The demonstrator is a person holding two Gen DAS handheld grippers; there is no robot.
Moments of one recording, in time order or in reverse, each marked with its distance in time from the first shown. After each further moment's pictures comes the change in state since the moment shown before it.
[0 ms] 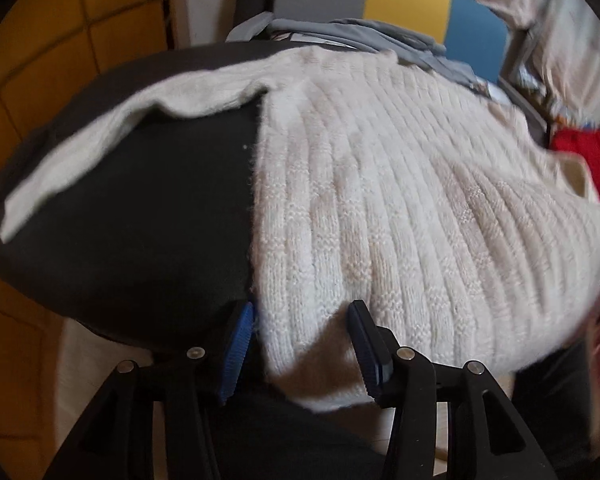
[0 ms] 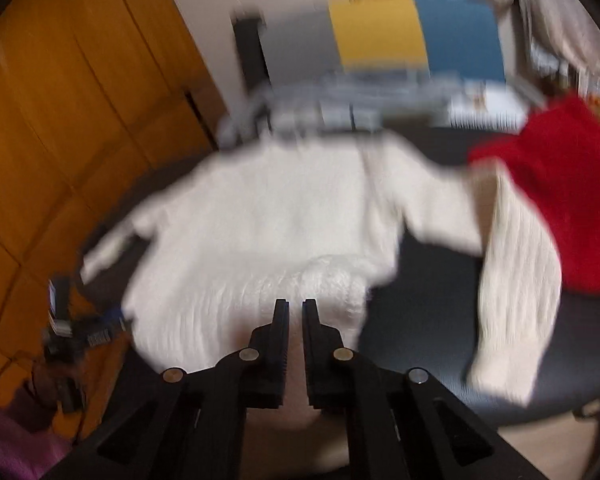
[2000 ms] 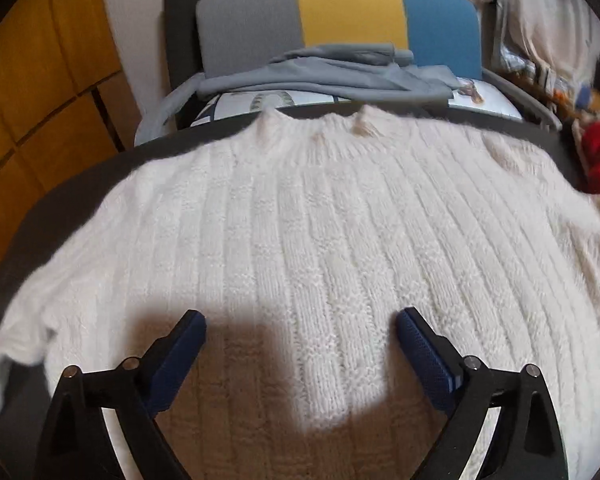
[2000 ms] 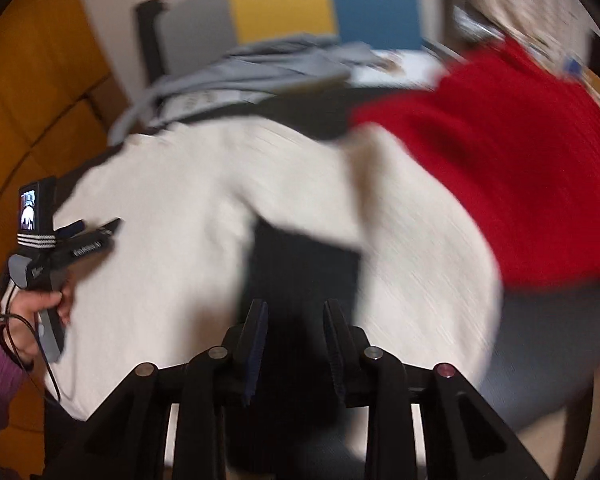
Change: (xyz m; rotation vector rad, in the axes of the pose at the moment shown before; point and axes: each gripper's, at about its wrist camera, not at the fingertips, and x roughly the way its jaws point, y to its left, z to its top) left arm 0.134 -0.160 0.188 0.126 -0.155 0.063; right arm 0.030 -0.122 0.008 0.163 -0.003 -0.270
